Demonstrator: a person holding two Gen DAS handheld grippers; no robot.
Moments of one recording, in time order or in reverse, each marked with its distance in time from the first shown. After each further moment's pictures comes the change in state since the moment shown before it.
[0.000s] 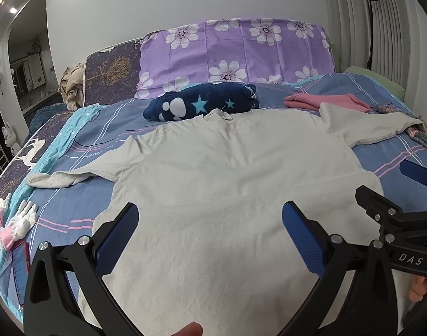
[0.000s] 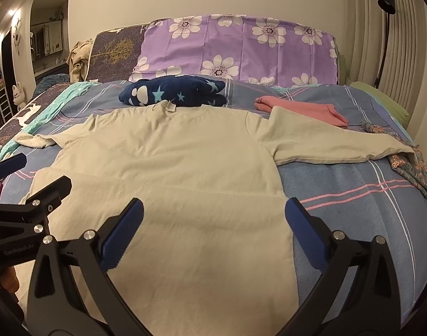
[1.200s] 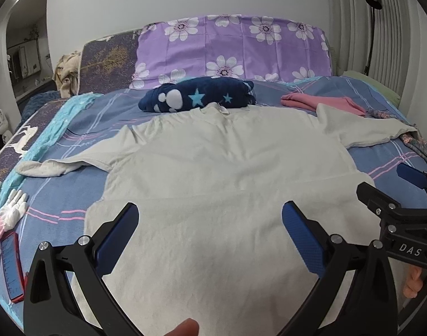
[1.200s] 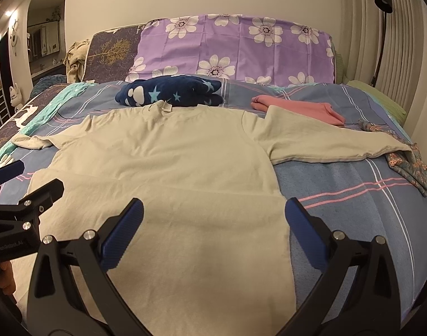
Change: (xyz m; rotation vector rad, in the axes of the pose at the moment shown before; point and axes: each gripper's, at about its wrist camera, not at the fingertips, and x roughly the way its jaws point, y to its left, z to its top) left arm 0.006 0.014 -0.004 -0.053 0.038 -0.071; right arm 0.001 -0.003 0.001 0.011 -0.003 -0.019
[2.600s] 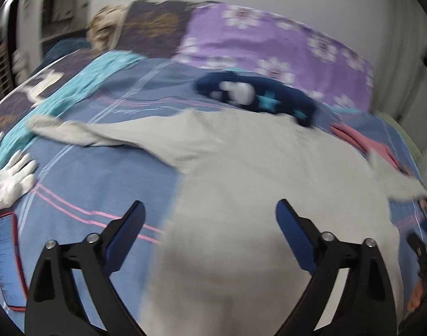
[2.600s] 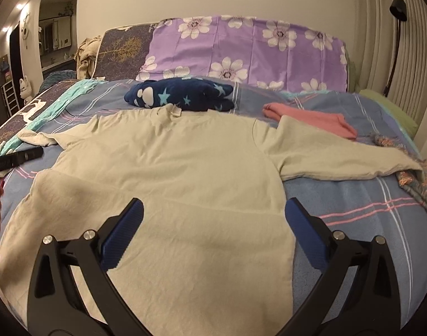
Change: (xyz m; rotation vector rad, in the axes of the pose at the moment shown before) left arm 0.048 0.174 0.021 -0.341 0.083 0.064; right arm 0.018 -0.002 0.021 -0.034 0.021 0.046
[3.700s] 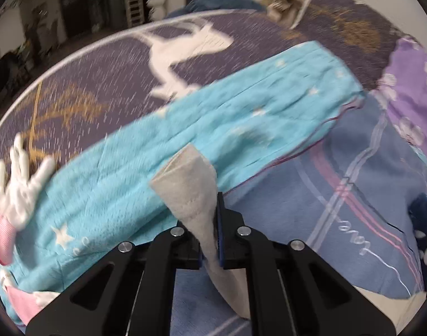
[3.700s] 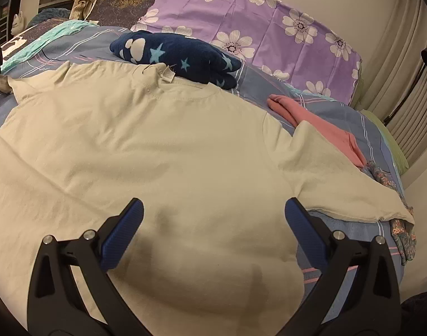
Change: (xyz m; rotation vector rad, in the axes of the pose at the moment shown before) left arm 0.148 0.273 0.178 -0.427 0.065 0.528; right arm 0.094 0.039 0.029 -0.241 0.136 -0.154
